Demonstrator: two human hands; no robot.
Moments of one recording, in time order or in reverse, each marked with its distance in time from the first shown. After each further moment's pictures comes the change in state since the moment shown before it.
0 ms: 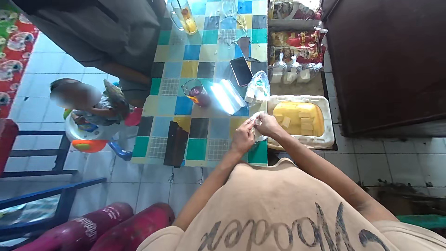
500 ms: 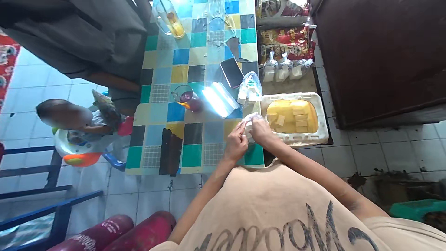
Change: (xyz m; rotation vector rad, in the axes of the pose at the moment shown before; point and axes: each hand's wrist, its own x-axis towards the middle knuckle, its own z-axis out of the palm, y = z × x) left_hand -0.003 -0.014 0.007 -0.054 0.055 0.023; right_hand -0.026 -0.003 0.018 -0.102 0.122 -0.050
